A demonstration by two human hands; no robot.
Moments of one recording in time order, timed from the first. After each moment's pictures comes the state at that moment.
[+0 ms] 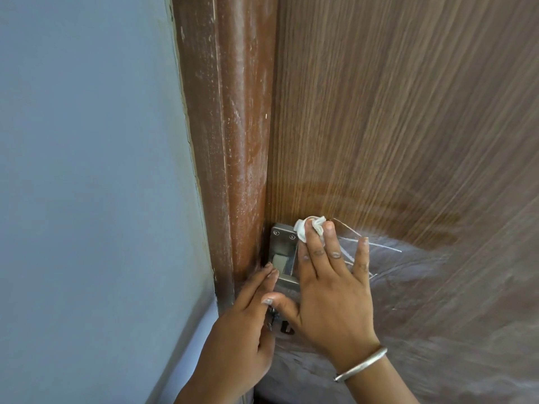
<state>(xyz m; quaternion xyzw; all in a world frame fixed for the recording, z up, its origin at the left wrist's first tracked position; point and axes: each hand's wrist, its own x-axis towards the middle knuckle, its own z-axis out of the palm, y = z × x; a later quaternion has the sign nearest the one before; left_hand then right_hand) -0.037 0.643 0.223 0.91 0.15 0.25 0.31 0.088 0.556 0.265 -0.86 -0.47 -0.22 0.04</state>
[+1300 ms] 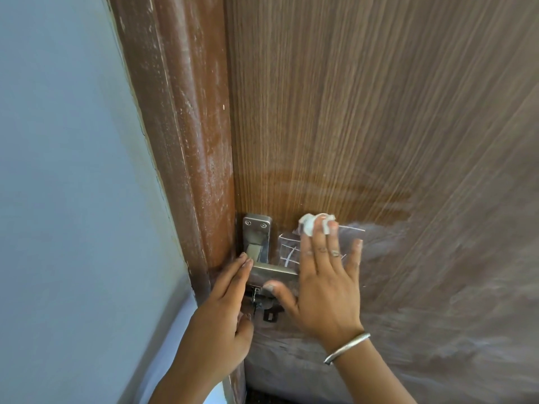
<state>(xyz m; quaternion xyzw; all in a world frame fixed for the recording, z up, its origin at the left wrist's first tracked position) -0.031 0.646 0.221 0.91 0.18 0.19 0.33 0.107 0.538 0.233 -0.88 -0.38 -0.27 0.08</state>
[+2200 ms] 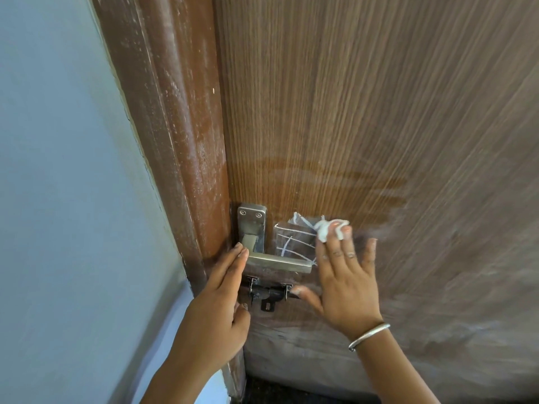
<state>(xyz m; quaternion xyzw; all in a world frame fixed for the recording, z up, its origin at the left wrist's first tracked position) -0.032 0.643 0.220 0.90 0.19 0.19 0.33 0.139 0.503 0.204 -0.86 -0.42 -0.27 0.03</state>
